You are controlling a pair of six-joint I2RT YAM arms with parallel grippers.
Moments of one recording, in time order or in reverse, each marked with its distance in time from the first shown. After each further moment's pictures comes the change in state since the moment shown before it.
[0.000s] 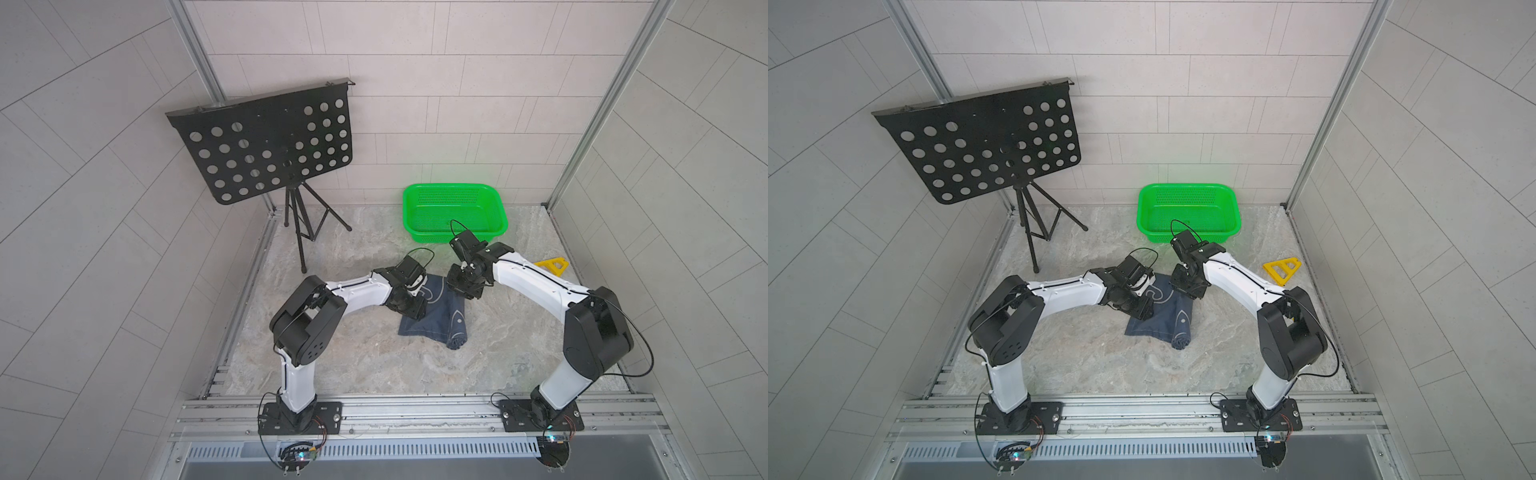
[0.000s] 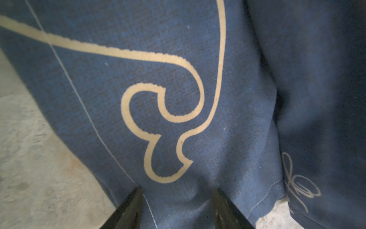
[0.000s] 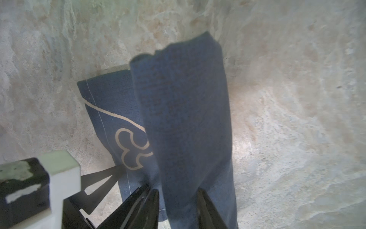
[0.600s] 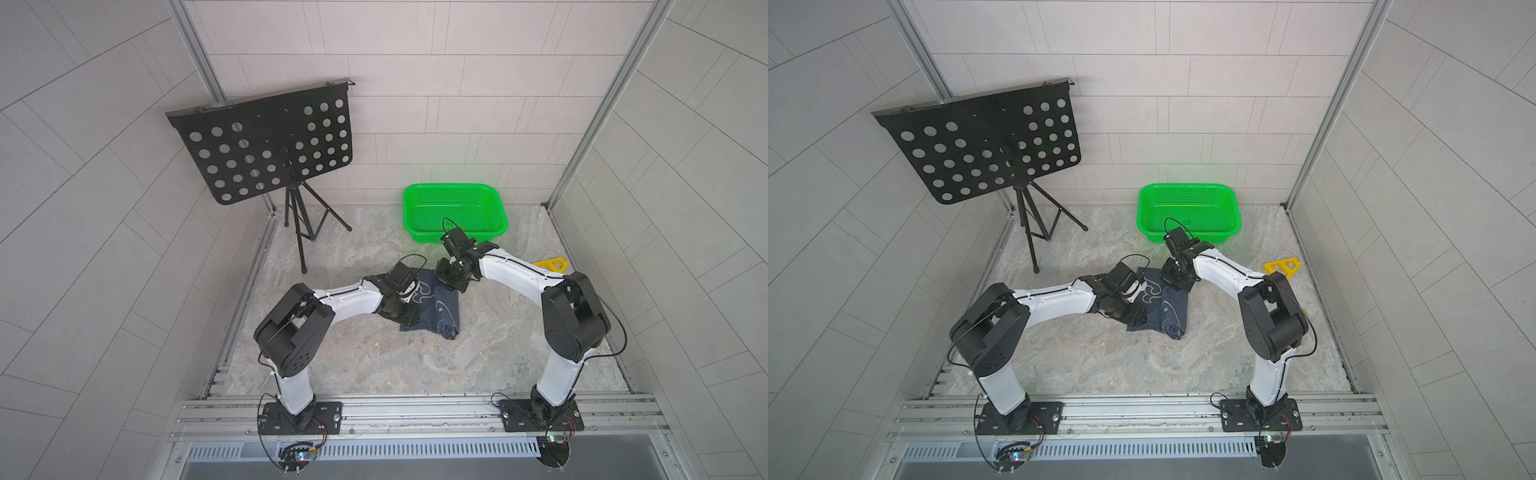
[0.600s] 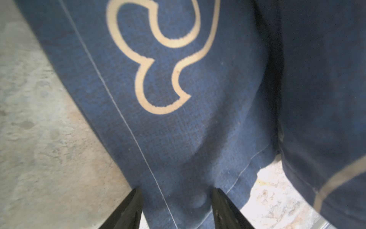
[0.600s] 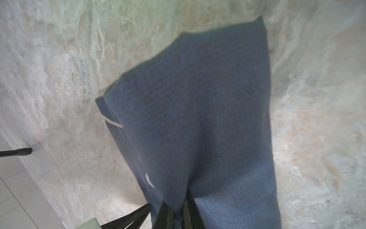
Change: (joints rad) left arm 0.000 -0.100 -0.127 0.024 0.006 -0.042; right arm 0.002 0.137 0.049 0.179 -0.066 0.073
